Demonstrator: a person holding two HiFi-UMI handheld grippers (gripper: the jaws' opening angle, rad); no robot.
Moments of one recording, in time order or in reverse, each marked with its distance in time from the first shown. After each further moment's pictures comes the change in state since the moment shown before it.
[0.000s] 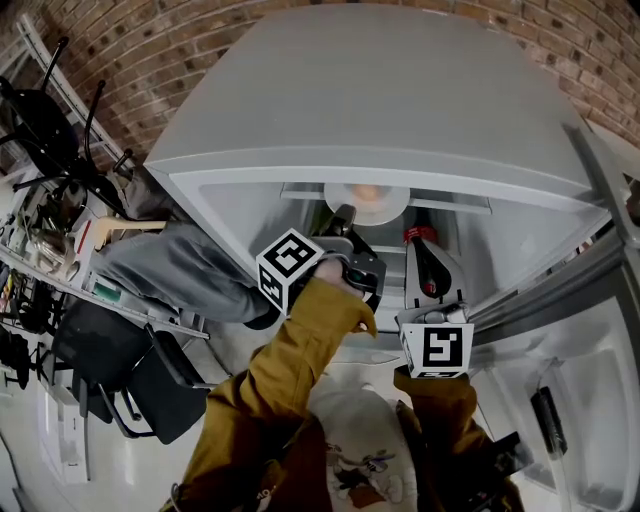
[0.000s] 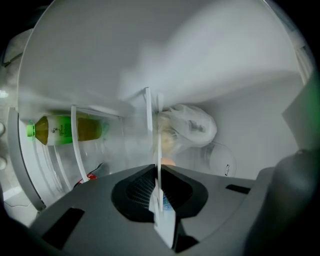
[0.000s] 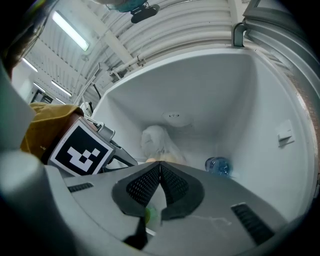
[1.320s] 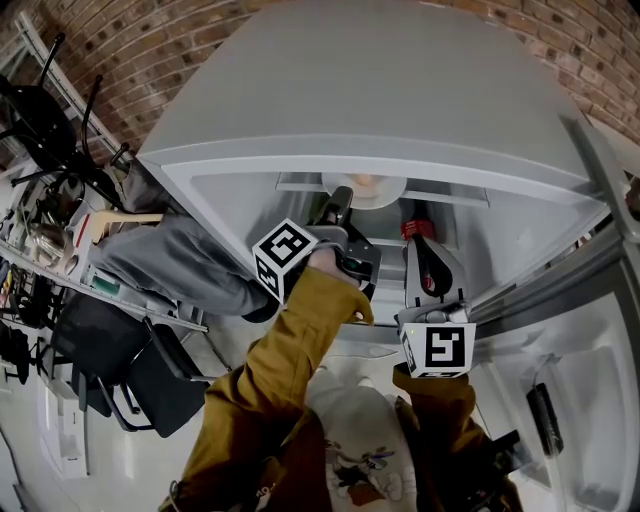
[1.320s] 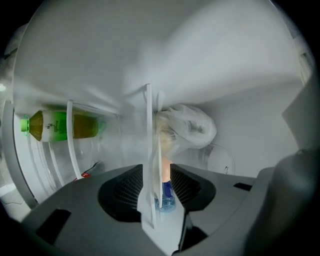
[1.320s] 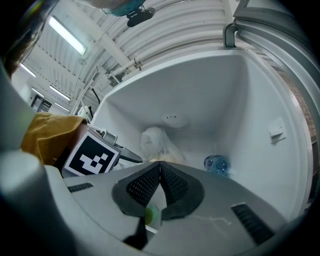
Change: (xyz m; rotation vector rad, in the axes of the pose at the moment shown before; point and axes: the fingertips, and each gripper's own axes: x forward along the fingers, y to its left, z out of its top) left arm 0.007 -0.001 0.001 -0.025 -0.005 -0.043; right arm -0.012 -0.004 -0.003 0.032 0.010 0.008
